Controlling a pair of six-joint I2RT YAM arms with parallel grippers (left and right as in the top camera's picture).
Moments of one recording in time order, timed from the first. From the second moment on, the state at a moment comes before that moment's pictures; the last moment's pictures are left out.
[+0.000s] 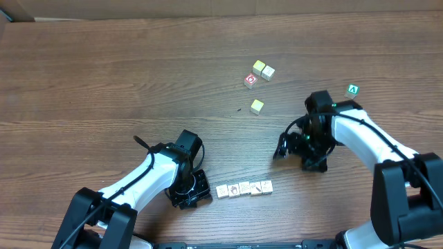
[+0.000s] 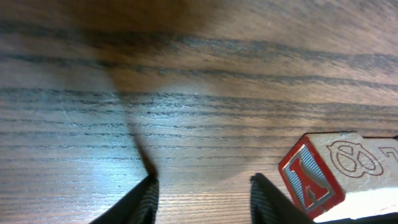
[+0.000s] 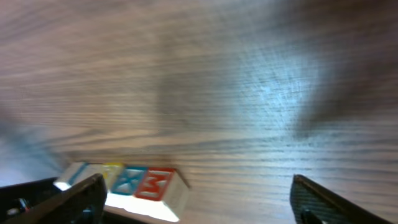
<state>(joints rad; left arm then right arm) -0.43 1.54 0.67 -0.82 0.38 -0.79 0.20 1.72 1.02 -1.00 -0.43 0.41</state>
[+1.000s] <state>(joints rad) -0.43 1.53 0.68 -0.79 0.43 -0.81 0.20 1.28 1.35 -1.34 -0.46 0.36</state>
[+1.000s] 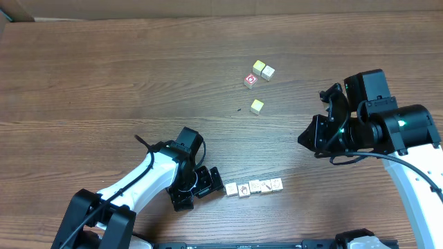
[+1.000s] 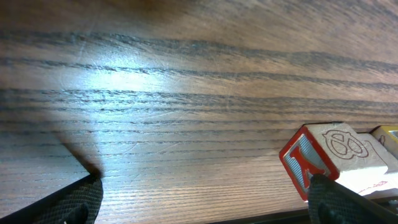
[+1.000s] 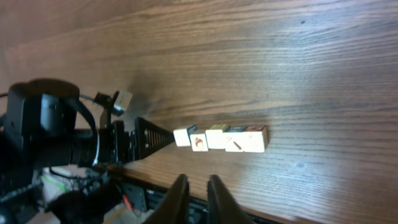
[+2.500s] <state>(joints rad) -0.42 1.60 0.91 -0.78 0.21 -0.72 0.20 1.28 0.89 -1.27 -0.43 0.49</state>
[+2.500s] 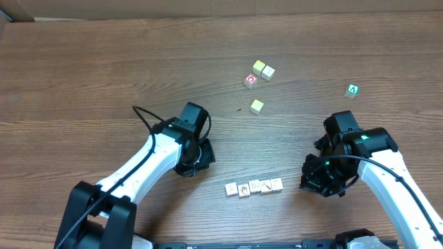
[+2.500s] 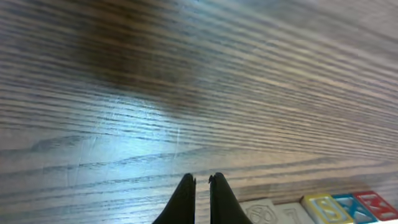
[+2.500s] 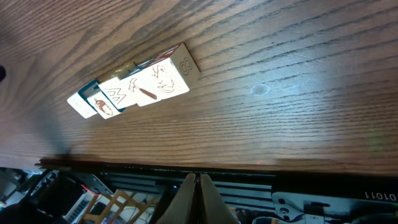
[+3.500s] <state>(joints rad) -0.58 1.75 0.92 -0.76 0.35 -0.60 0.20 1.28 0.89 -1.28 -0.46 0.49</state>
